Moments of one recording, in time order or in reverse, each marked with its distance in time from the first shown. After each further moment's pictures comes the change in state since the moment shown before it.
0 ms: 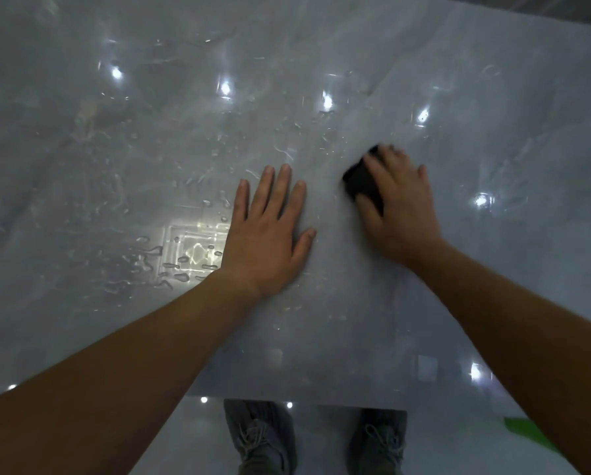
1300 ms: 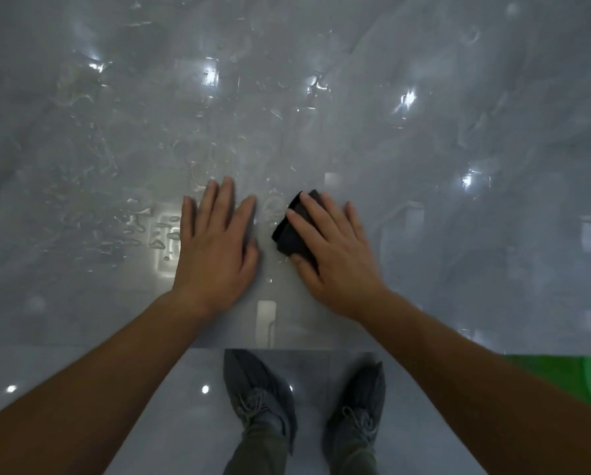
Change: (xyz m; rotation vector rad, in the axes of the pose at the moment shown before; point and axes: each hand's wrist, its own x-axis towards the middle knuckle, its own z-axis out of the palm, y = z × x) left_hand -0.091 -0.015 -0.005 -0.137 -0.013 -0.088; right_hand -0.122 -0.082 0.033 0.016 -0.058 -0.180
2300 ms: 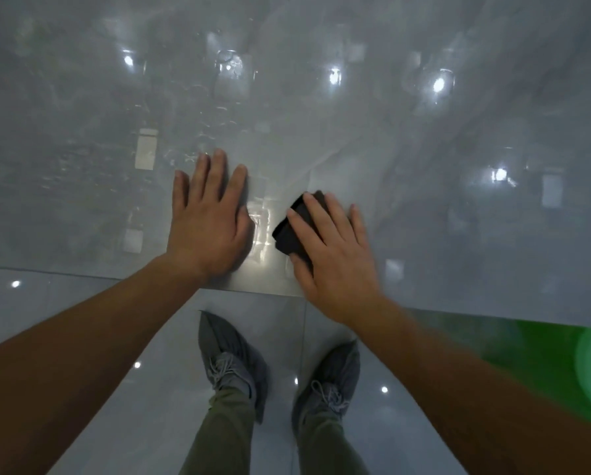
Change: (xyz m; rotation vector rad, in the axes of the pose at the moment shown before) left_hand -0.022 0.113 0.044 0.190 -0.046 -0.115; right_hand -0.122 0.069 -0.013 -0.017 0.063 -0.032
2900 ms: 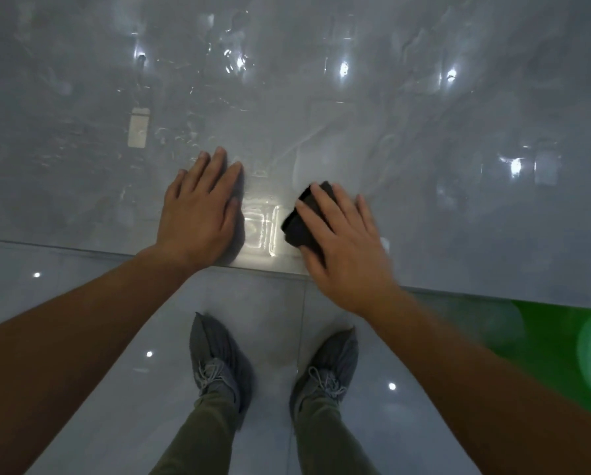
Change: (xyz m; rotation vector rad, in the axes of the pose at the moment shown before) left_hand -0.024 0.009 0.006 0.000 0.038 0.036; right_hand -0.036 0.031 -0.007 0.041 -0.012 -0.006
